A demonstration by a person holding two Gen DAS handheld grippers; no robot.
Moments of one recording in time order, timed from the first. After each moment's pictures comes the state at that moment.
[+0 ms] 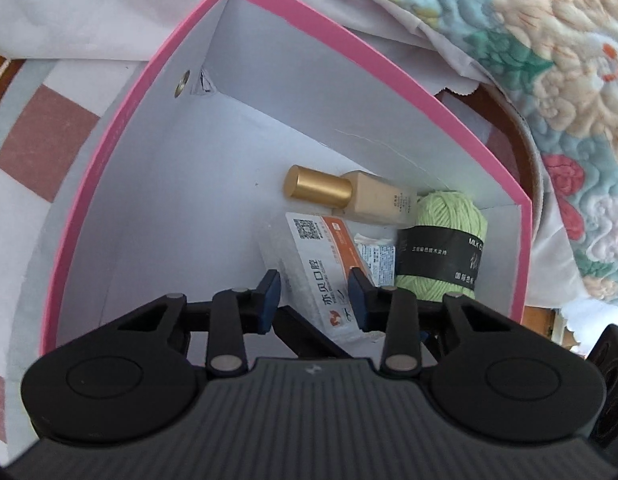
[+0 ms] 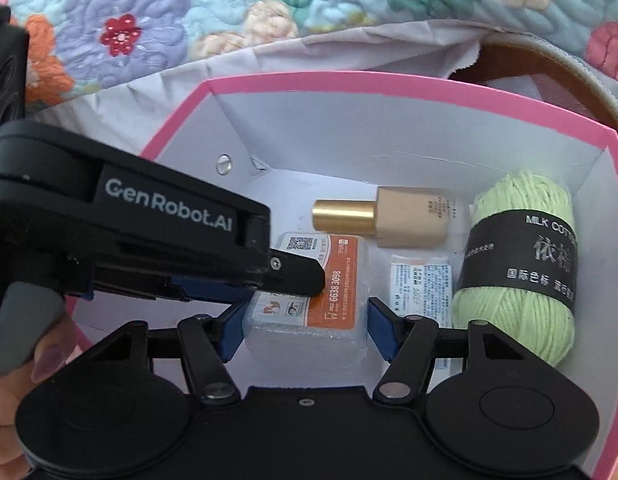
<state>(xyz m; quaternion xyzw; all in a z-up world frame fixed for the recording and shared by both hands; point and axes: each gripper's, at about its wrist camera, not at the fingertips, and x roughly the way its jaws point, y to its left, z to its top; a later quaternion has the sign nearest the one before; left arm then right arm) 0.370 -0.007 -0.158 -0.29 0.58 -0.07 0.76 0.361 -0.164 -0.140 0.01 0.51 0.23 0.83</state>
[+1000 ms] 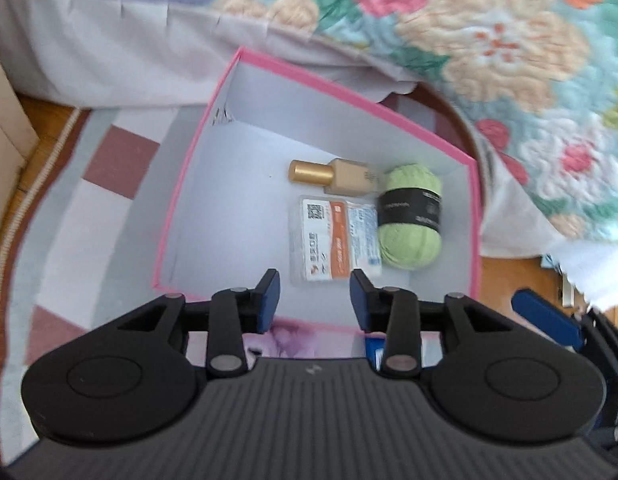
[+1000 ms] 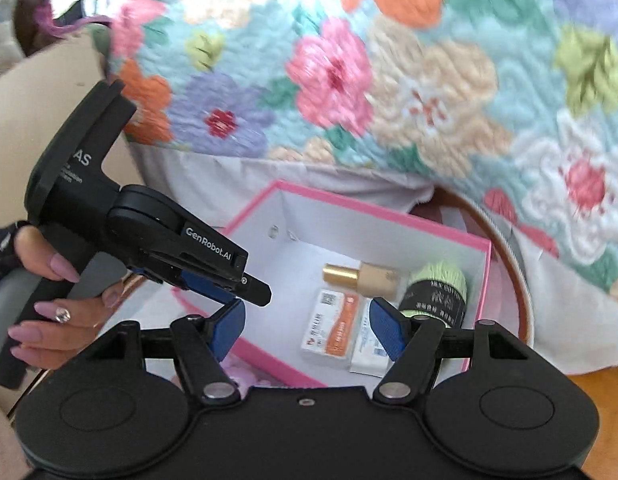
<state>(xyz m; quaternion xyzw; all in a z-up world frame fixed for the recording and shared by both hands) 0.291 0.010 -0.053 -0.21 0.55 -0.07 0.80 0.240 -0.201 0.006 -0.06 0.37 0.26 0.89</state>
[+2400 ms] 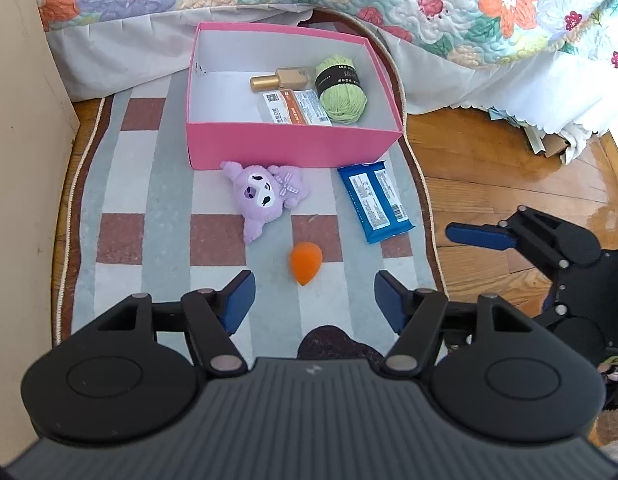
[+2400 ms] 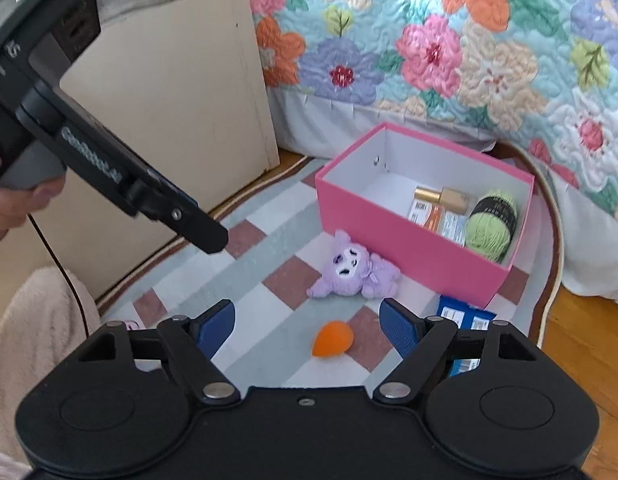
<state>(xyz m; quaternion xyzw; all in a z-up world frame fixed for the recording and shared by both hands) 0.086 0.000 0.018 -0.07 0.55 -0.17 0.82 0.062 -0.202 0.003 -0.09 0.39 0.33 0.85</state>
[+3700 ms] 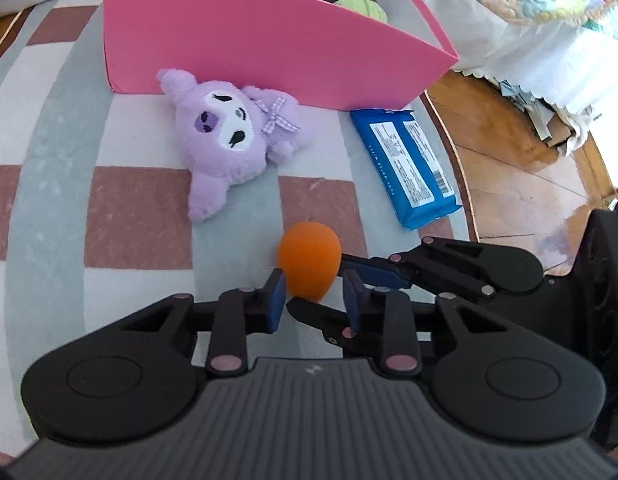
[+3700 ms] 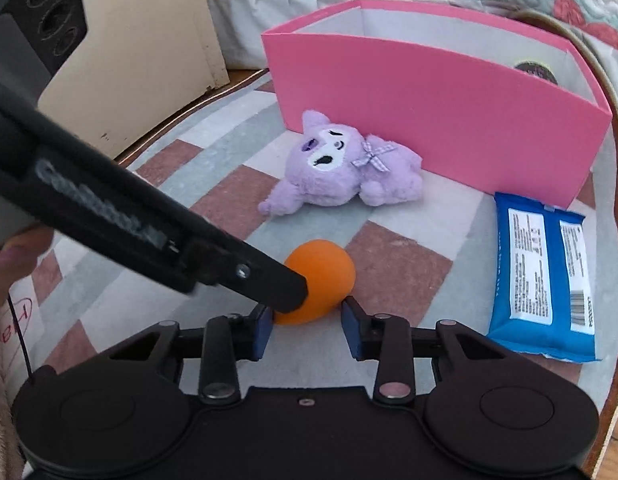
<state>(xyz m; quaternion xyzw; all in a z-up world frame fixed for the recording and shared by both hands) 0.128 -0.028 -0.167 -0.12 0.55 -0.22 0.80 0.101 -0.165 -0.154 -0.06 0.43 0.29 0.85</state>
